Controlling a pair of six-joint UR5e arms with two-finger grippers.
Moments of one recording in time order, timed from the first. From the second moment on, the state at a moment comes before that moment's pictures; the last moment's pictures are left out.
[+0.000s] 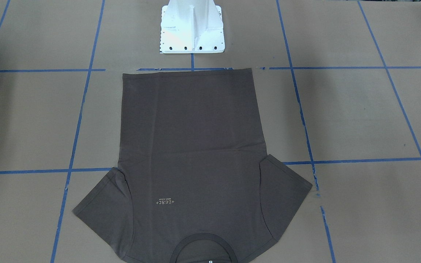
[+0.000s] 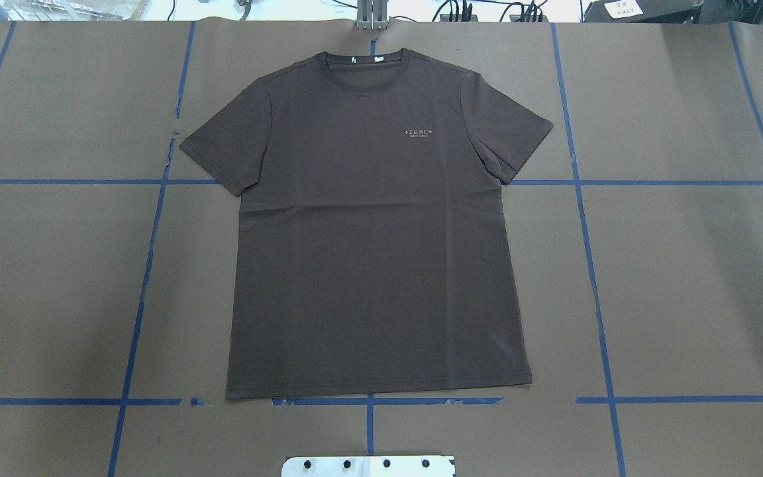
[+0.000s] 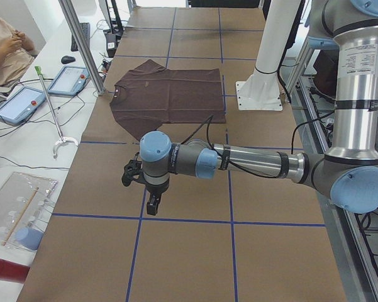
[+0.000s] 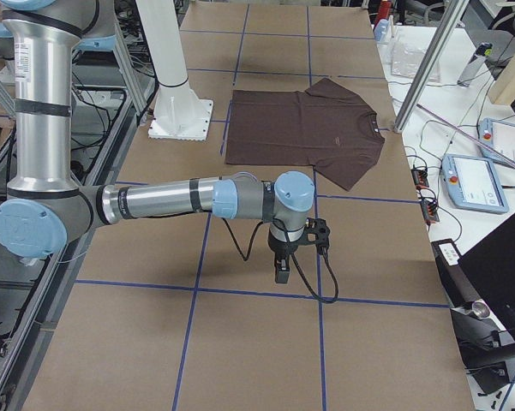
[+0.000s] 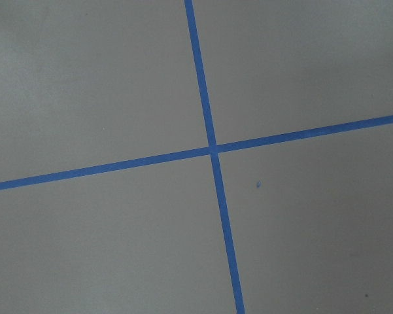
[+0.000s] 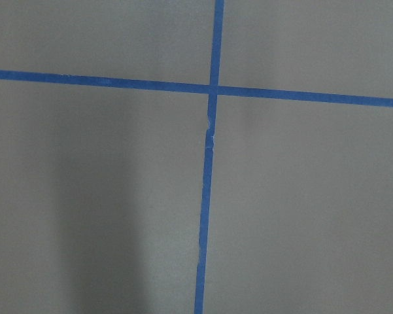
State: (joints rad) left arm -1.56 -1.54 -1.72 -1.61 -2.31 0.06; right arm 1.52 -1.65 1.80 -1.73 2.27 -0.01
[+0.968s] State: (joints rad) left arm -1.55 -1.57 -1.71 -1.88 -2.29 0.05; right arm 1.49 -1.55 1.75 -1.41 2.26 -0.01
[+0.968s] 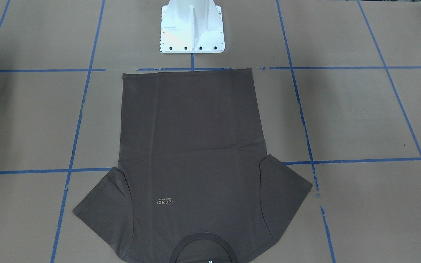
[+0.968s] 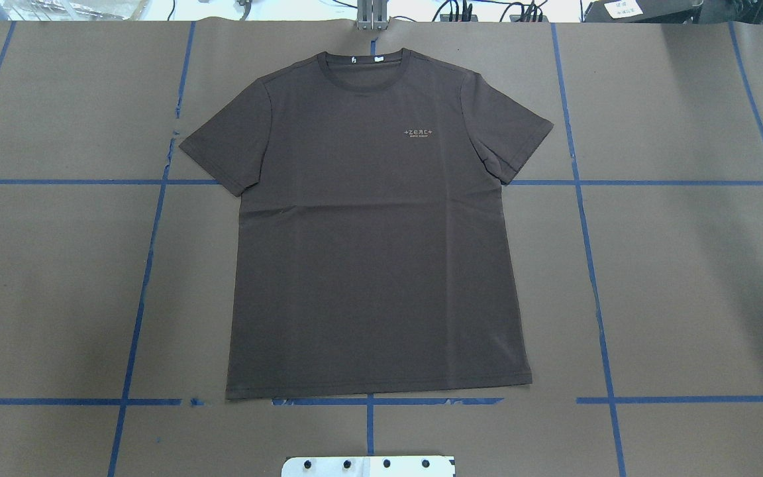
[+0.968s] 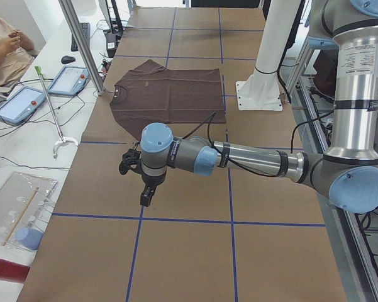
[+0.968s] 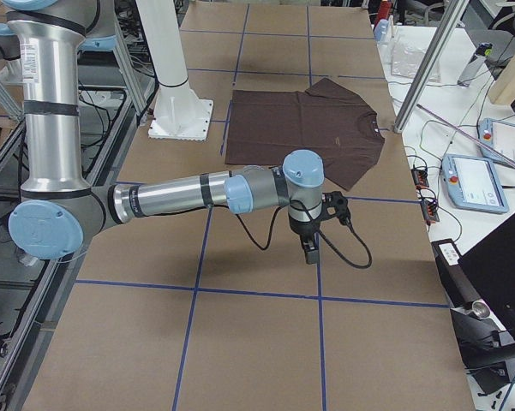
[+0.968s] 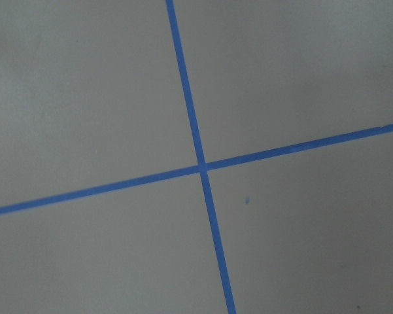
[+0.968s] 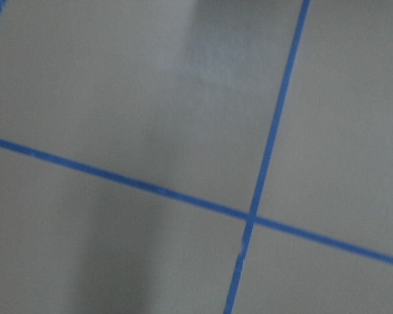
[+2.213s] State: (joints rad) left arm -1.55 -1.65 -1.64 -2.21 -2.21 -0.03; right arm 1.10 -1.08 1.37 -0.94 2.06 0.82
